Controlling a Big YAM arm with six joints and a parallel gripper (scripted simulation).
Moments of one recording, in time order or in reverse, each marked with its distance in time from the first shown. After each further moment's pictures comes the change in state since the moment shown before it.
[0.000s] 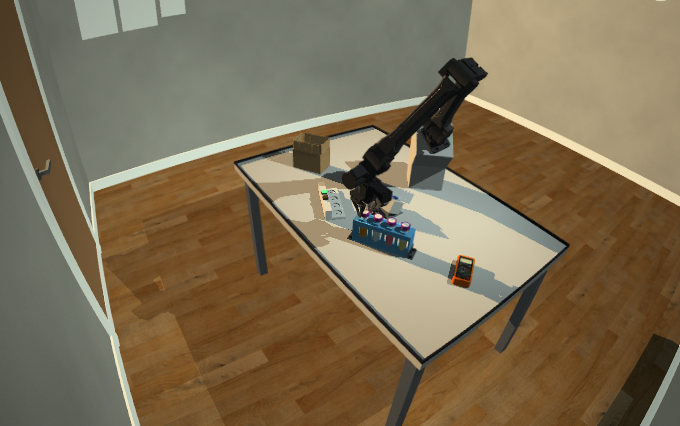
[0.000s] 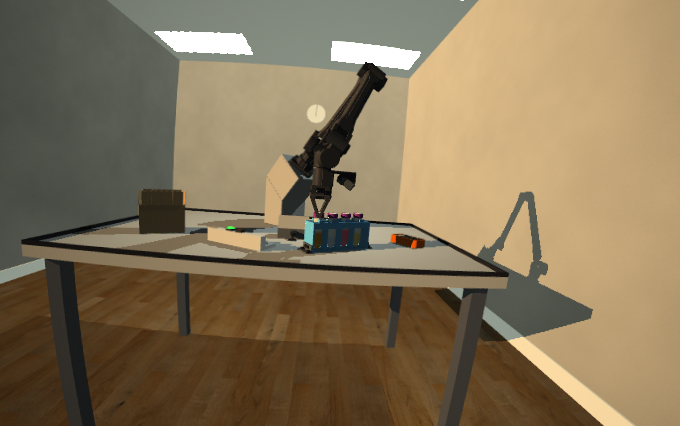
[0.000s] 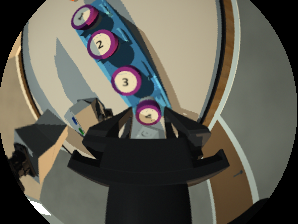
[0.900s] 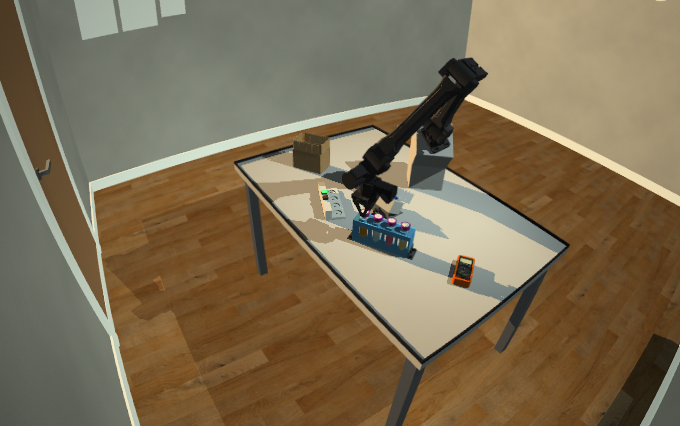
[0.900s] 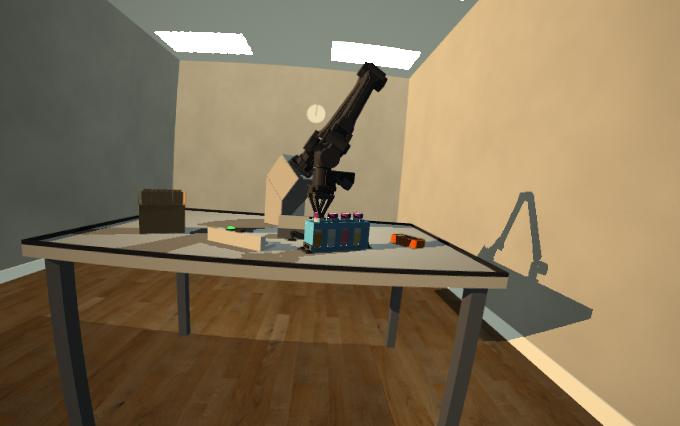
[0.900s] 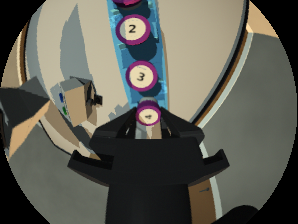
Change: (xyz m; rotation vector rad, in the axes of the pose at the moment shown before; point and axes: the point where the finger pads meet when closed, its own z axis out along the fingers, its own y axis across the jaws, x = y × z) arm -0.001 0.000 0.000 0.000 -0.002 -0.355
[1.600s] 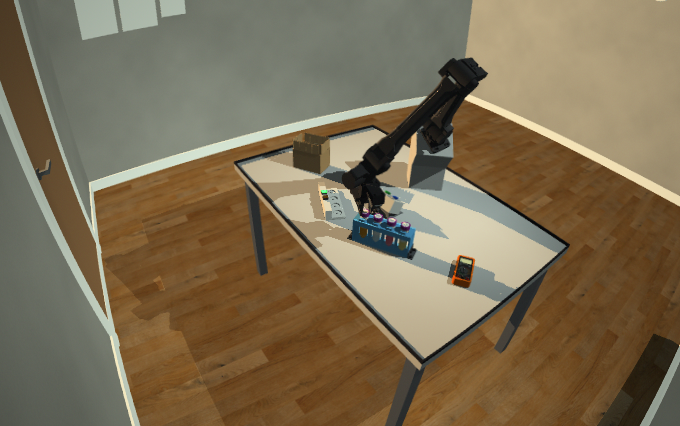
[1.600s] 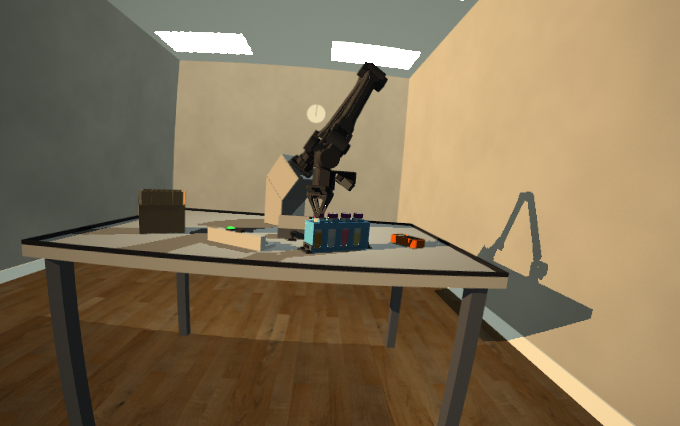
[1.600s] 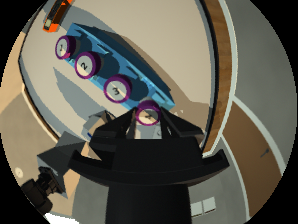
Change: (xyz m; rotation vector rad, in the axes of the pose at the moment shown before) arm 0.000 0.000 0.000 -0.002 -0.001 0.660
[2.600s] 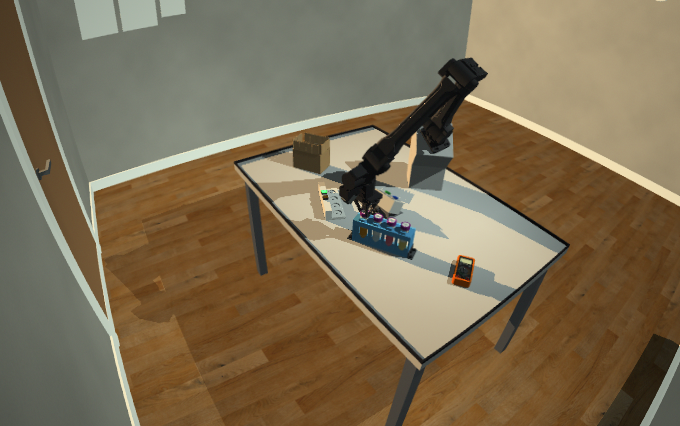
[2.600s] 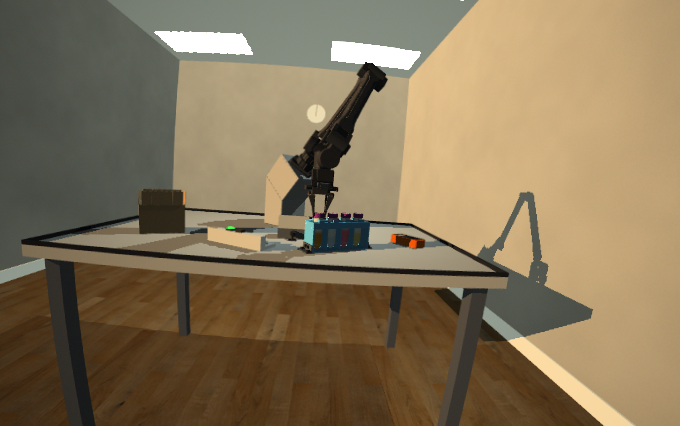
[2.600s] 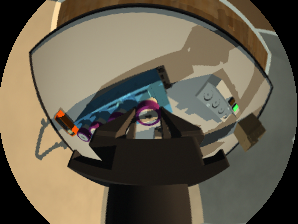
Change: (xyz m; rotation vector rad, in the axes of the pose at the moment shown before) arm 0.000 -0.001 0.001 0.002 0.002 1.183
